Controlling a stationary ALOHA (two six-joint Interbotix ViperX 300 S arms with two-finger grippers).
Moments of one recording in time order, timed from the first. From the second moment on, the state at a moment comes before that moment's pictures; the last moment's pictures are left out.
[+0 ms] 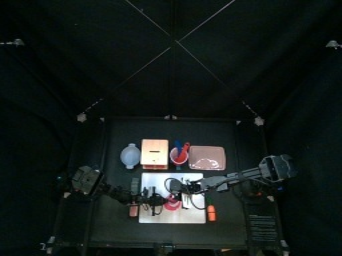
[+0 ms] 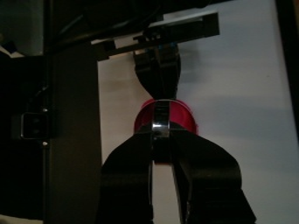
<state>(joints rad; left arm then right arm) -0.39 0.40 0.79 -0.55 -0.74 0.33 0.13 -0.07 0.51 0.13 0.36 0.17</state>
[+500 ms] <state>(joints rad) -0.38 0.38 0.79 -0.57 -0.71 0.33 0.08 -0.32 0.78 0.14 0.36 0.18</state>
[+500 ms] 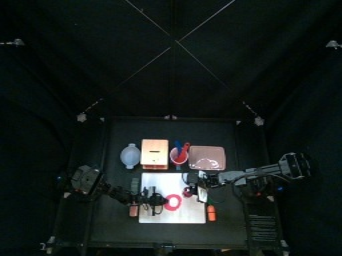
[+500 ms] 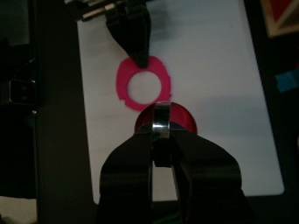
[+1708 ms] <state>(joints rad) -0.30 0.25 0.83 -0.55 -0.66 0.34 0.08 -0.22 0.89 0.18 0.26 0.18</state>
